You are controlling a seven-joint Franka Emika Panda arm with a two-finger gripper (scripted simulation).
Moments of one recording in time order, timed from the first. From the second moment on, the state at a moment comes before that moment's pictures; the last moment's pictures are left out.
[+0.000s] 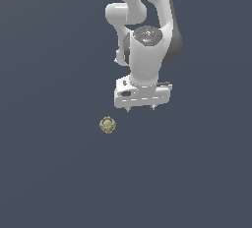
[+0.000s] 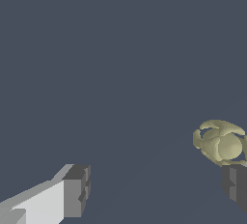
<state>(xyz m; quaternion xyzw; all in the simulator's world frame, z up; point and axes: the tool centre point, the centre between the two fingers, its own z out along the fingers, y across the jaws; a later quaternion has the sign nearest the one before) 0.003 0.058 0.187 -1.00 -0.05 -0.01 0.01</state>
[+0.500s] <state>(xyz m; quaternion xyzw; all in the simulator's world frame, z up) 0.004 0.044 0.177 -1.00 -0.01 -0.01 0.01</state>
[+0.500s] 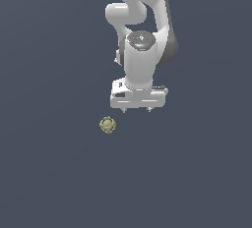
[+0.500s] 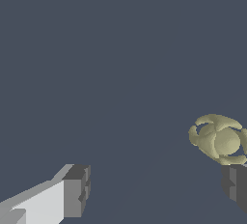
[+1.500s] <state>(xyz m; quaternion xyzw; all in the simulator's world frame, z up) -0.004 -0.073 0.100 -0.96 0.28 0.00 0.00</state>
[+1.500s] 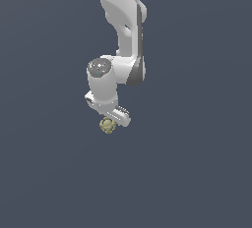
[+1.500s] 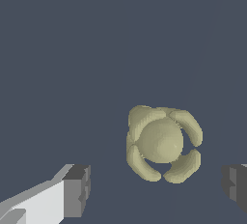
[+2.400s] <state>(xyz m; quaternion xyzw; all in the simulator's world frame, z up) -0.008 -0.090 0.063 -0.95 0.32 0.00 0.00</state>
